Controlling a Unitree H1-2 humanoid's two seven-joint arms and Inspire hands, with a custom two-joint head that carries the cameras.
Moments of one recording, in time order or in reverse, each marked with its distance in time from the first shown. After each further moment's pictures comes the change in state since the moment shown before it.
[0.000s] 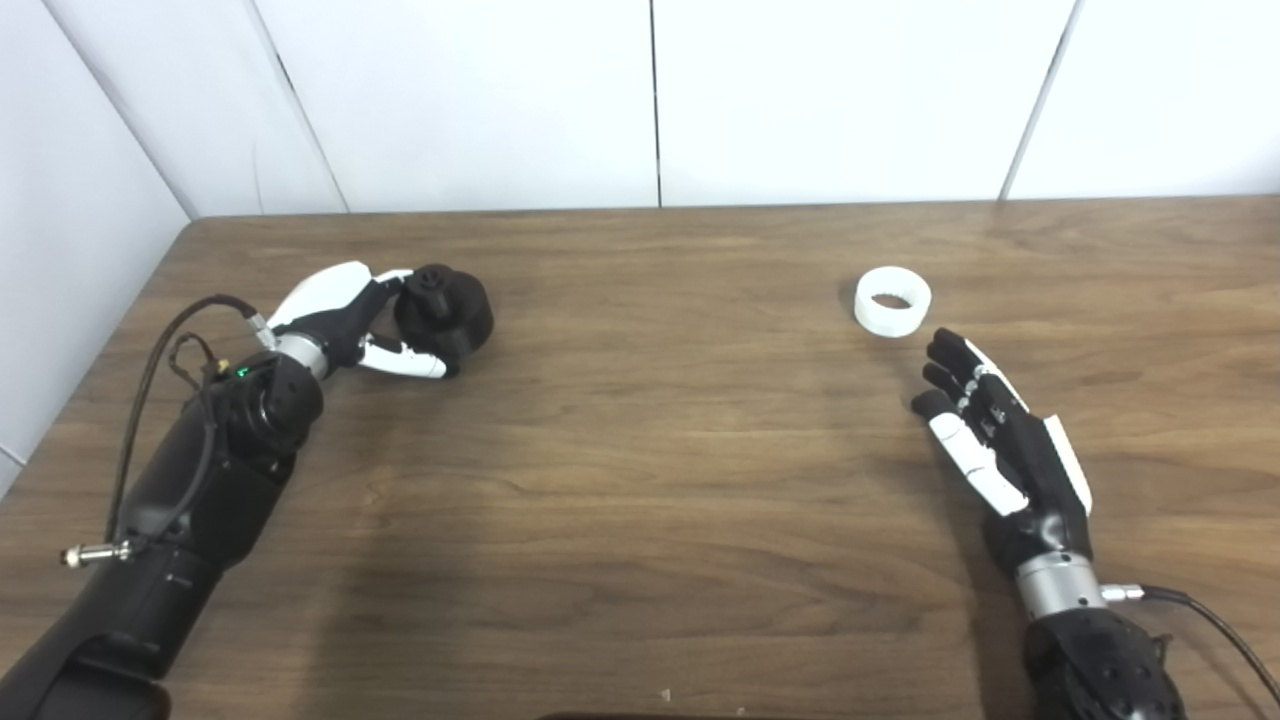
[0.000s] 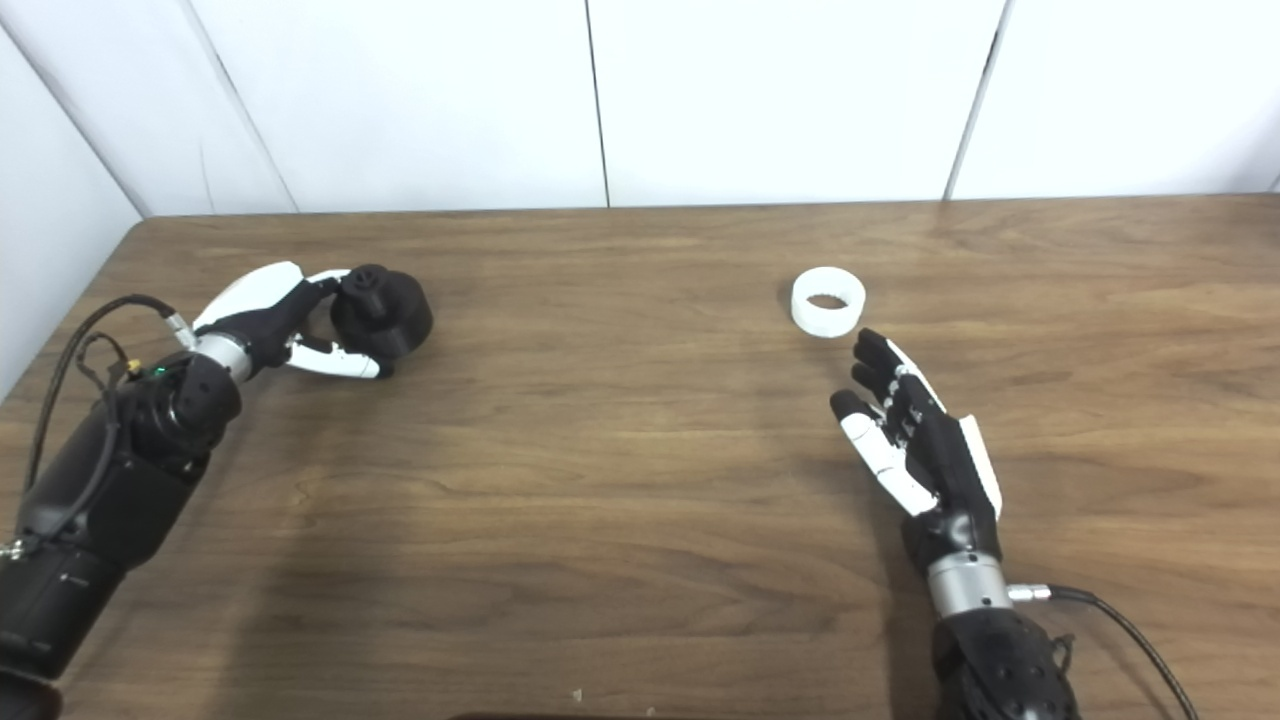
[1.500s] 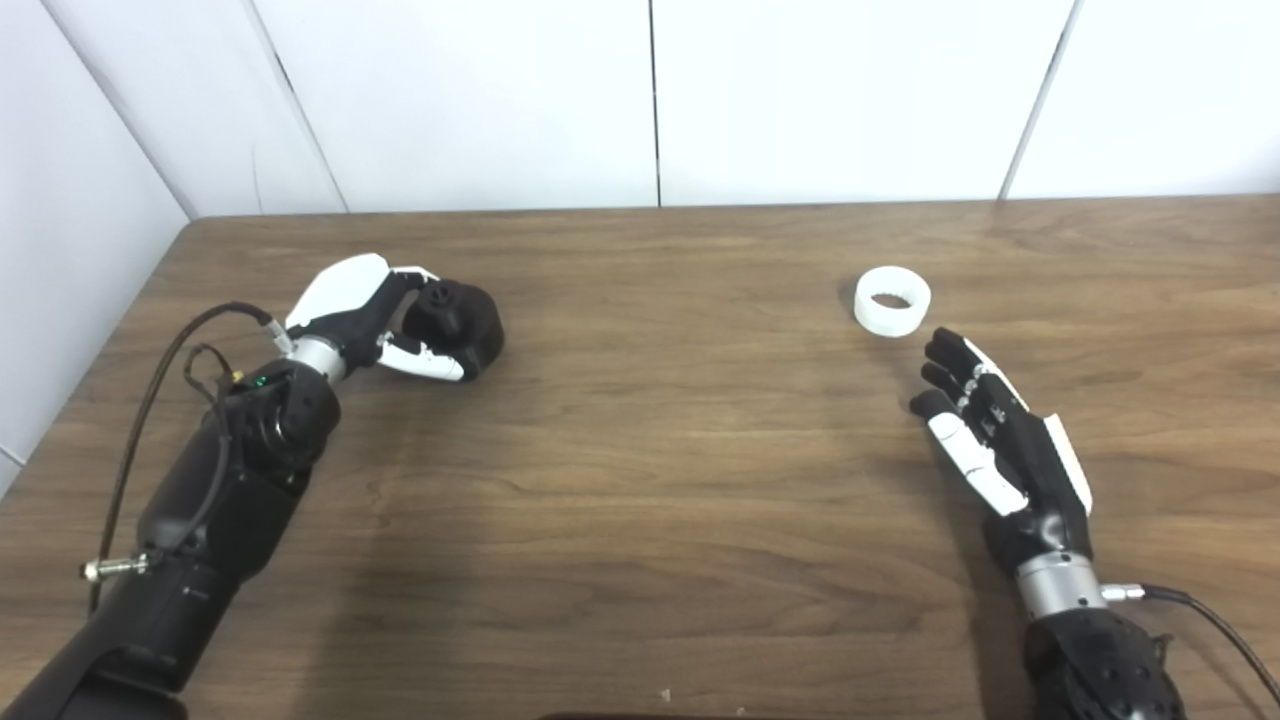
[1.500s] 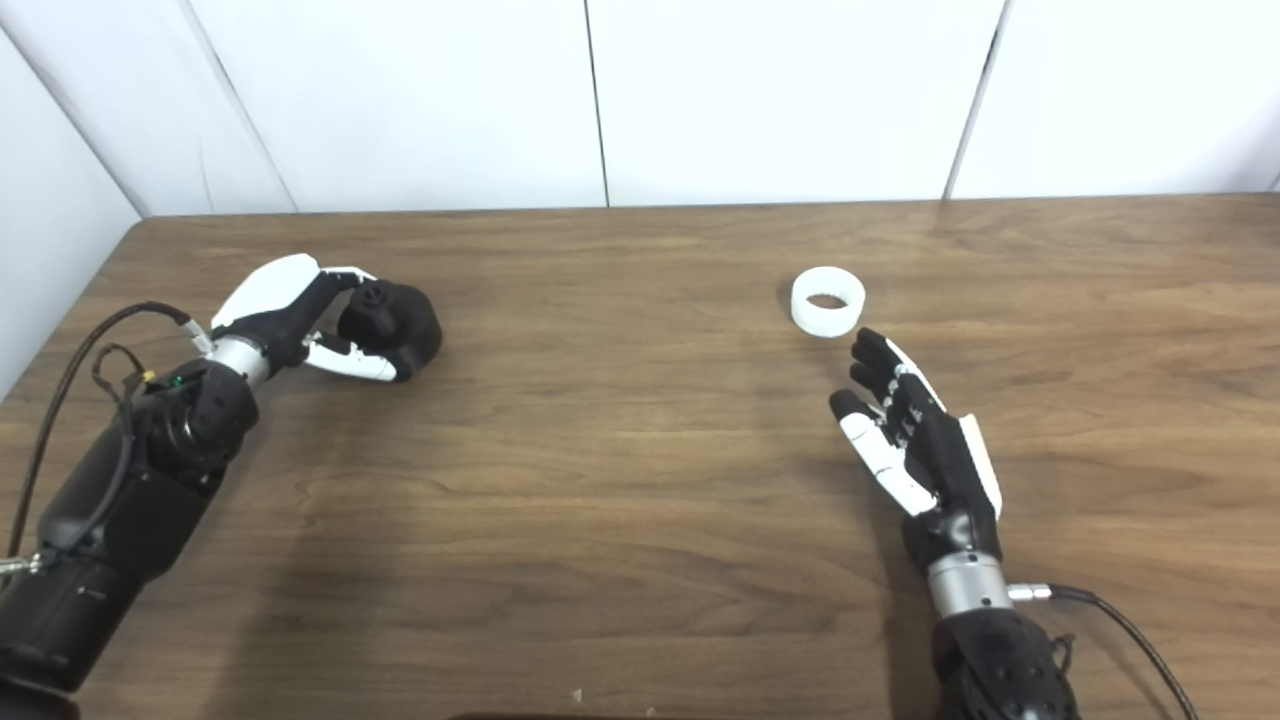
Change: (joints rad) left arm 0.042 -0.023 0.010 -0.052 0.008 -0.057 0.071; right arm 0.000 -0.001 -0.001 0.000 -0.010 -0.002 0.001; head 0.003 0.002
